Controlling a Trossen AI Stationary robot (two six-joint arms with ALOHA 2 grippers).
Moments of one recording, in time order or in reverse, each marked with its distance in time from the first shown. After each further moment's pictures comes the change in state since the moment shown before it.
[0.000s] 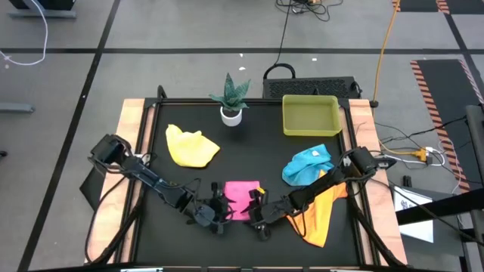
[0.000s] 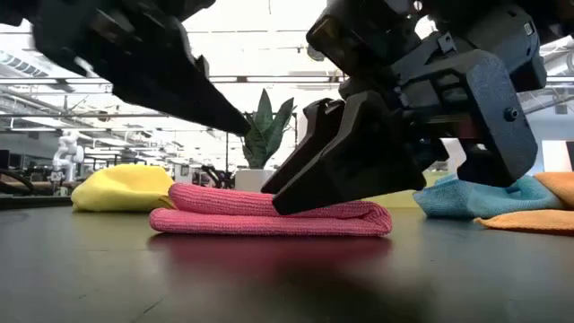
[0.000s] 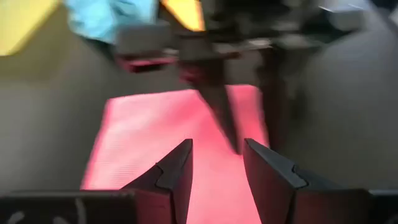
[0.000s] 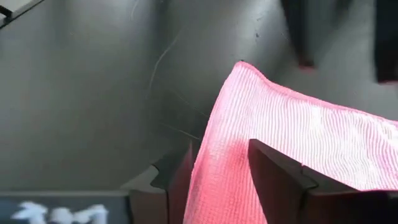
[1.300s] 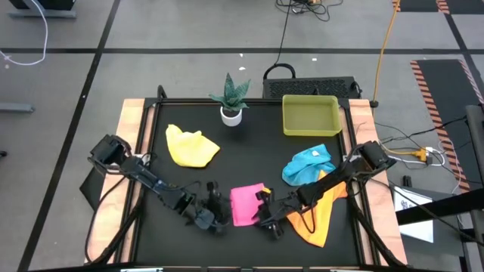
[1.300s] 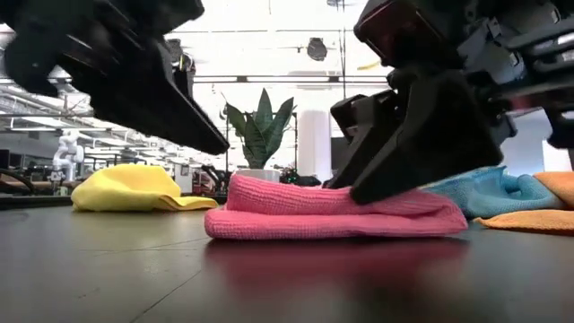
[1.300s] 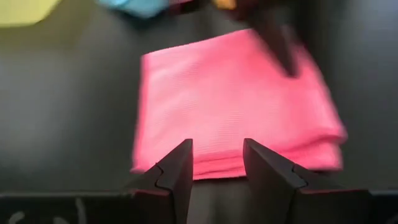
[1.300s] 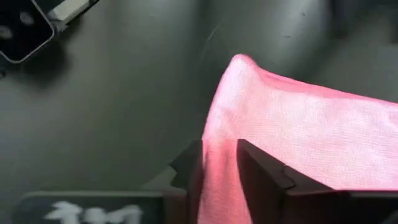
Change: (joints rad) left arm -0.027 0.001 -0.001 -0.099 -0.031 -0.056; right arm 0.002 -0.130 -0.111 -0.064 -0.162 0.009
